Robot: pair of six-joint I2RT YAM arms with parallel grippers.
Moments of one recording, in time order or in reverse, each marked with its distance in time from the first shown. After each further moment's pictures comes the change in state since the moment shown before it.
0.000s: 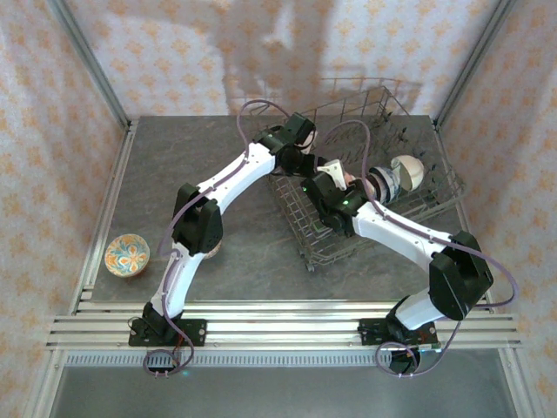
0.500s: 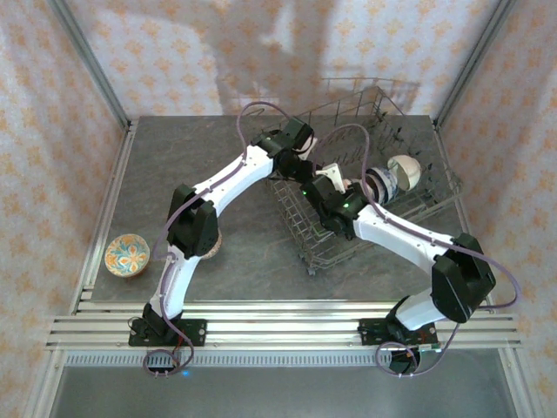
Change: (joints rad) left arm -0.010 -0.060 -0.093 -0.018 -0.049 0.133; right arm 0.011 -0.027 -0.026 -0.009 -0.052 -0.002
